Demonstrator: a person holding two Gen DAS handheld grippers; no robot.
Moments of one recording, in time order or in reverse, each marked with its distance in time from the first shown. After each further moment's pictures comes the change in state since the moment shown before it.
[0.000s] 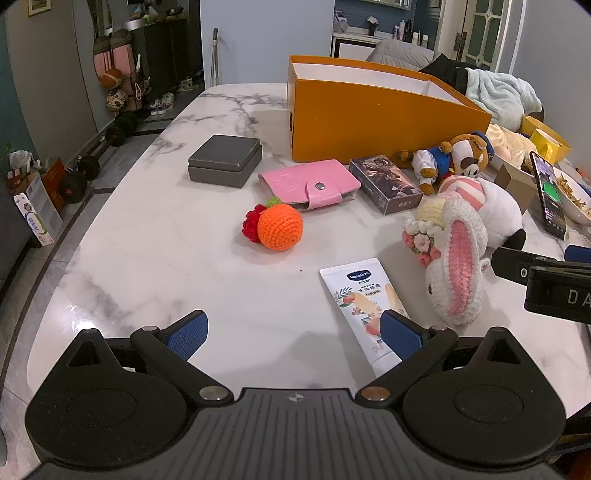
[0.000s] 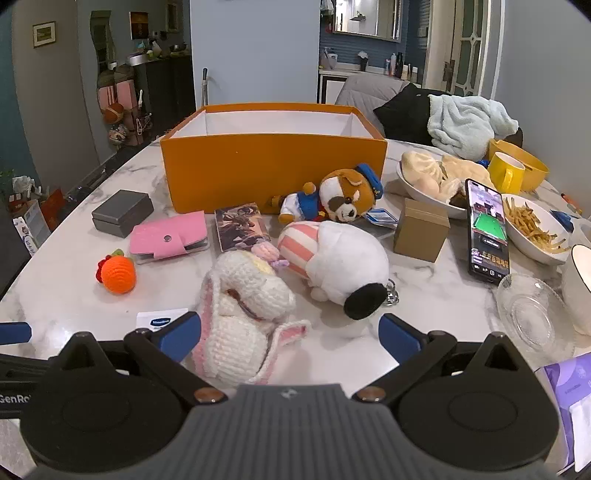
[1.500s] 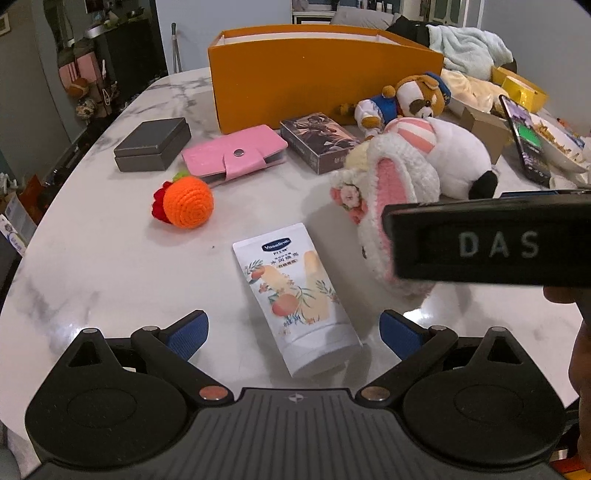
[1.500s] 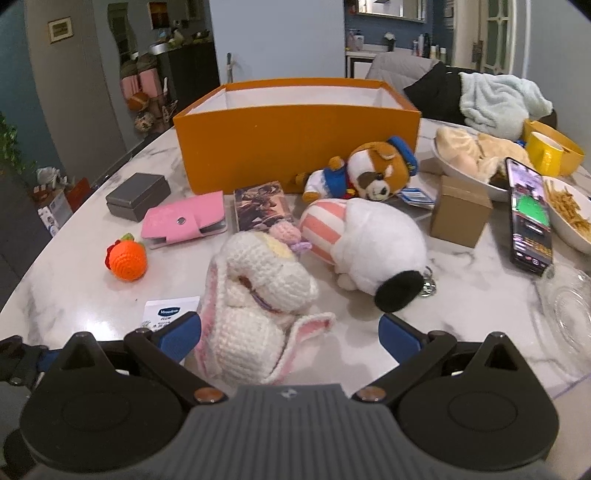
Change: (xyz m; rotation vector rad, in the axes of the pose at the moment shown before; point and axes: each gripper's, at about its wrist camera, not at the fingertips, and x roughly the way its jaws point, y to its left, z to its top) left arm 0.034 -0.065 -0.016 0.120 0.051 -0.008; right arm 0.039 -0.002 -0.001 -0.016 0.062 0.127
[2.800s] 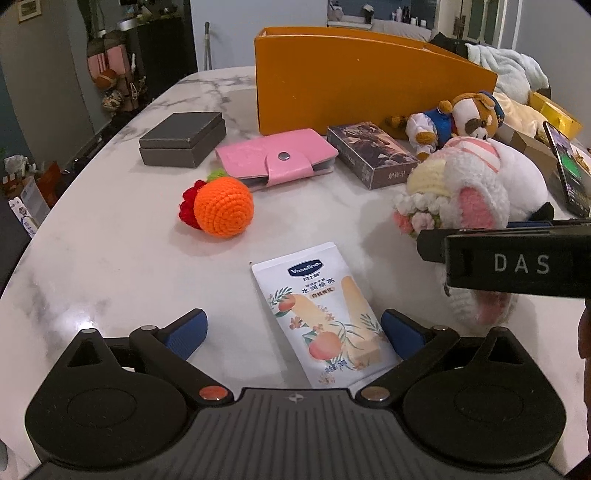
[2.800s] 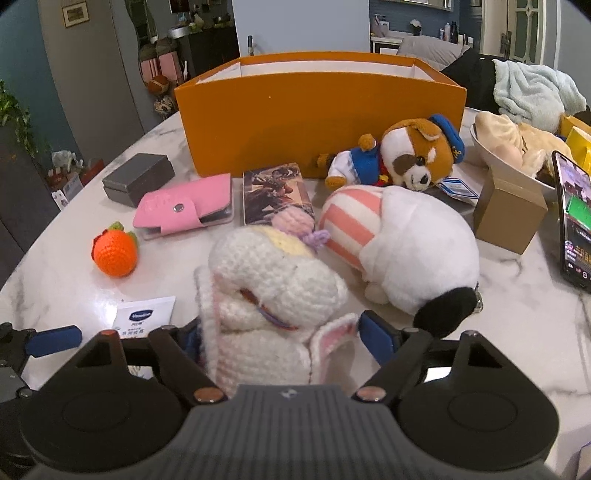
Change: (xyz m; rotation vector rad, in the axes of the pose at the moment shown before) left arm 0.027 0.026 0.007 -0.092 -0.033 0.042; right arm 0.046 -0.006 0.007 -0.020 0.030 0.068
